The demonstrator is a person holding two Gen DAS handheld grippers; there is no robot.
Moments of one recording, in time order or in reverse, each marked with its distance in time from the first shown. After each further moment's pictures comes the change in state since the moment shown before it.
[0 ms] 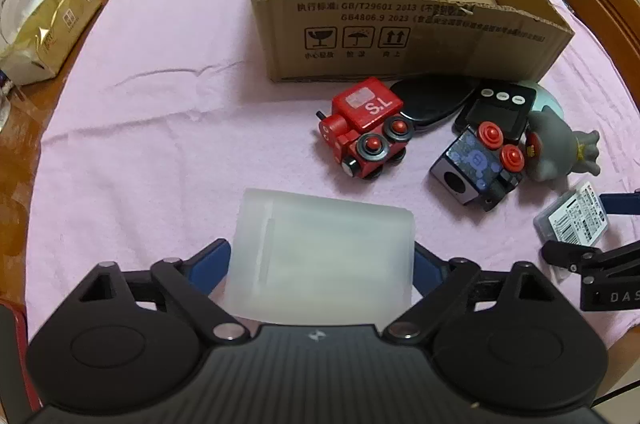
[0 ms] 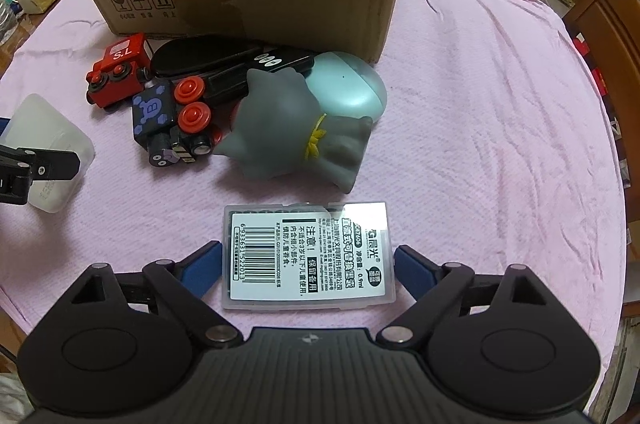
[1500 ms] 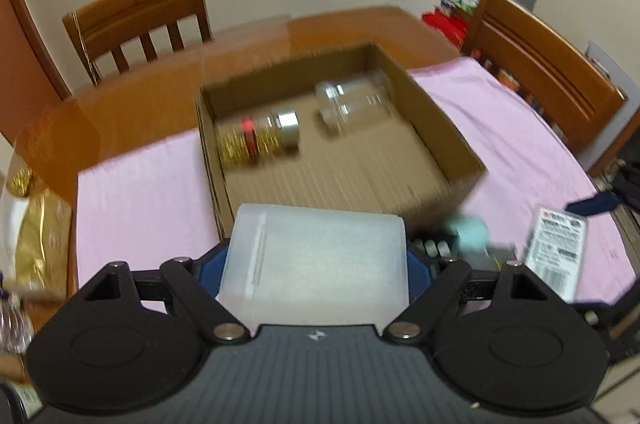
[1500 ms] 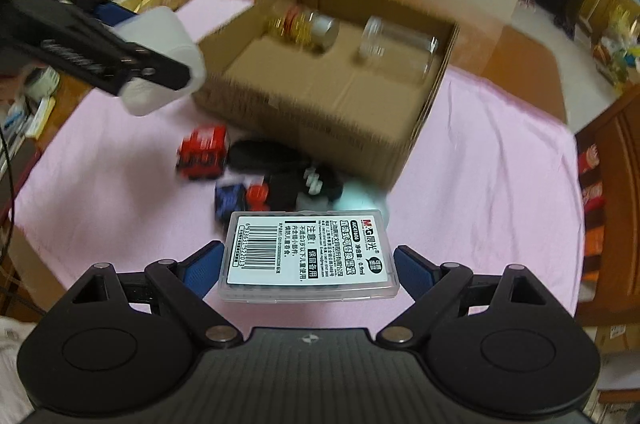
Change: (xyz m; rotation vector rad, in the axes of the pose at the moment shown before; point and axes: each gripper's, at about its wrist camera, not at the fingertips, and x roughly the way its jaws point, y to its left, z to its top) left arm -0.080 -0.017 0.123 0.284 -0.213 -0.095; right arm -0.099 -0.001 0.058 -0.200 -0.120 0.106
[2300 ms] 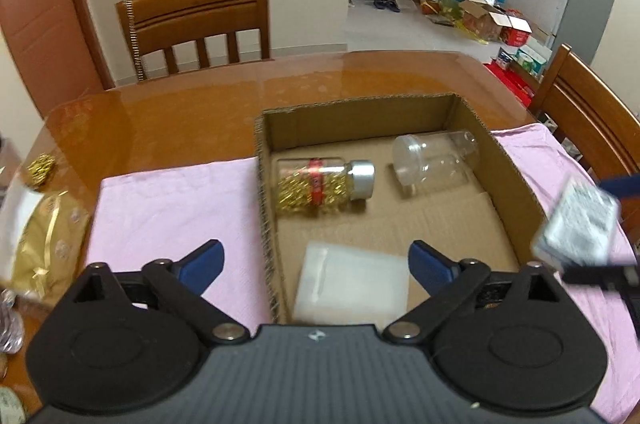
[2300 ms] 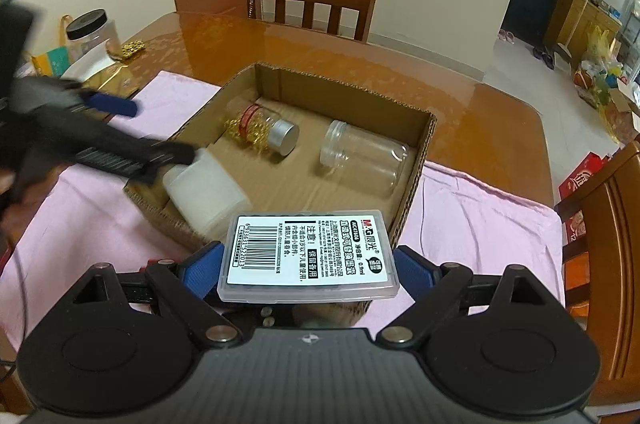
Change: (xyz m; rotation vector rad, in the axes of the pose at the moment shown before) left arm 0.036 0.041 0.009 -0.165 -0.092 0.095; right arm 0.023 -0.031 0.089 0.041 -0.130 -0.043
